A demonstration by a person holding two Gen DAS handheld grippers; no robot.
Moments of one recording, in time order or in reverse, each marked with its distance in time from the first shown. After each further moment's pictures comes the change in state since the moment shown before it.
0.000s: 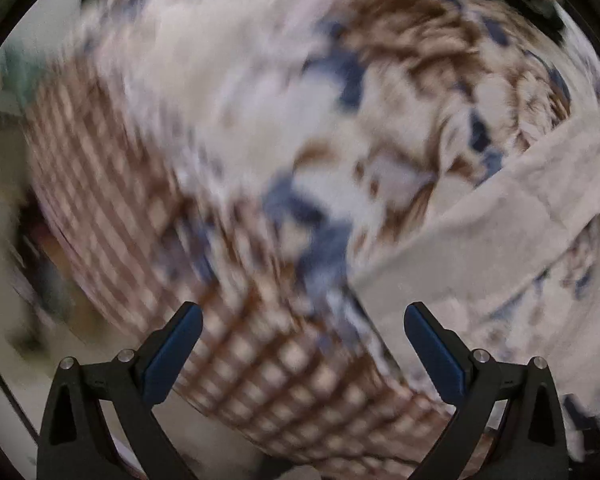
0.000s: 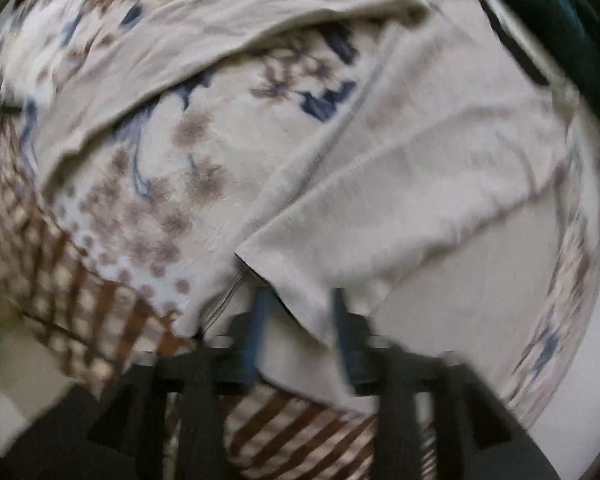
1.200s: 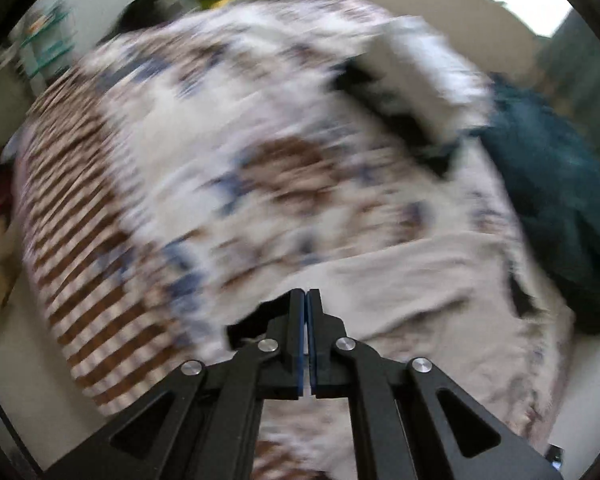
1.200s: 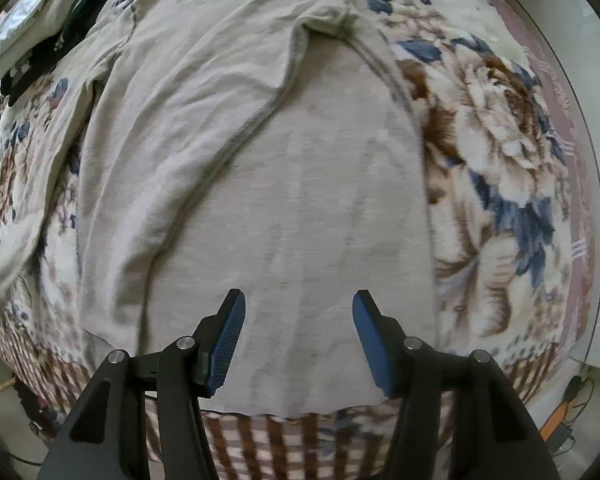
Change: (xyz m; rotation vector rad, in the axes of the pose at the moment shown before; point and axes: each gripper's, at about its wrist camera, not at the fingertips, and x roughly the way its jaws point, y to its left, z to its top) left arm -0.133 -0.106 -0.073 -0.070 -0.545 -0.285; right arm -0.026 -0.349 -0.163 0.505 -0.068 0.064
